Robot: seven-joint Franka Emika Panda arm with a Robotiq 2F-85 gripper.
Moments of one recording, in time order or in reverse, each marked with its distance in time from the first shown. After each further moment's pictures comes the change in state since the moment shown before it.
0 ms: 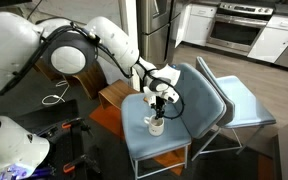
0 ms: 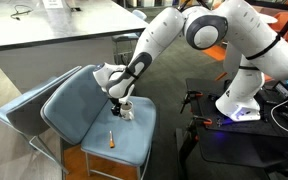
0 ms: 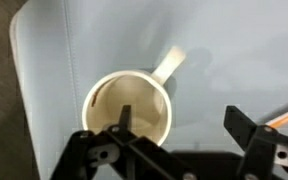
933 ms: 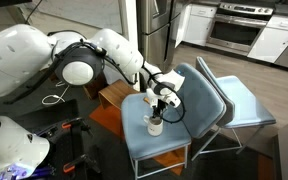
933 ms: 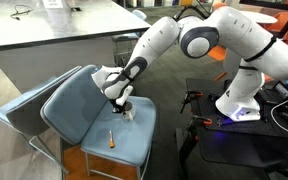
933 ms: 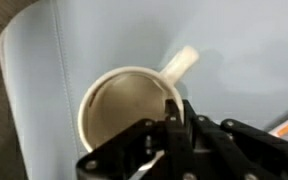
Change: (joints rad) arm -0.021 0.112 -0.001 0.157 0.045 -0.121 0.037
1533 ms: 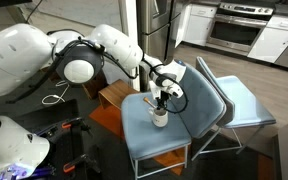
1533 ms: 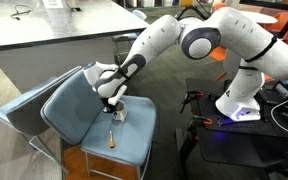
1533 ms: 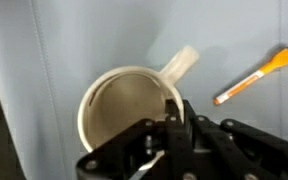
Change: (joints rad) arm 0.025 0.001 0.015 0.096 0.004 0.010 0.014
